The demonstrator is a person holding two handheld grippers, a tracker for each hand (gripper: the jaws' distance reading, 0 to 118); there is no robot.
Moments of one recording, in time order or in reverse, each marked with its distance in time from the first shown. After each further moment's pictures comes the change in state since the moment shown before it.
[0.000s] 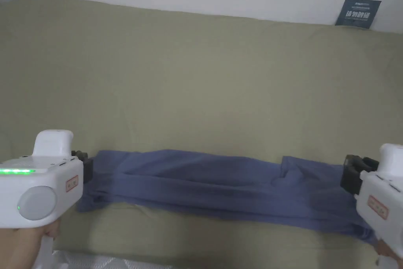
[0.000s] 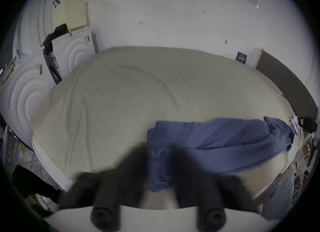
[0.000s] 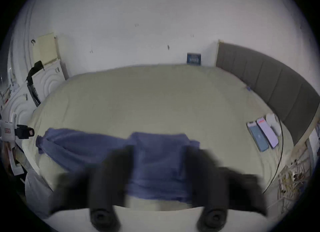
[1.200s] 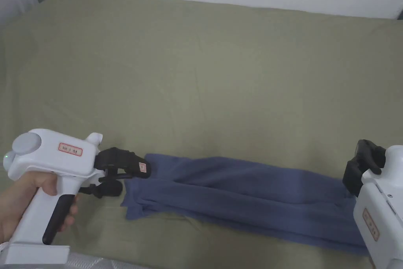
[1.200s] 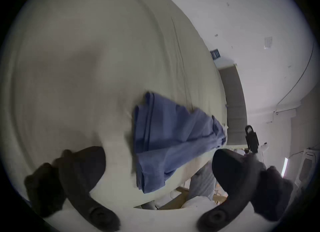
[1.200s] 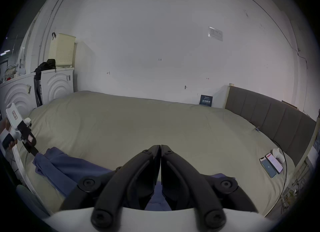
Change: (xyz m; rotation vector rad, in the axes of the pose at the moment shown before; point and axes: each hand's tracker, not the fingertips) left arm -0.119 0.020 -0.122 -0.635 -0.721 0.437; right arm -0.107 -0.012 -0.023 0.157 0.015 0.109
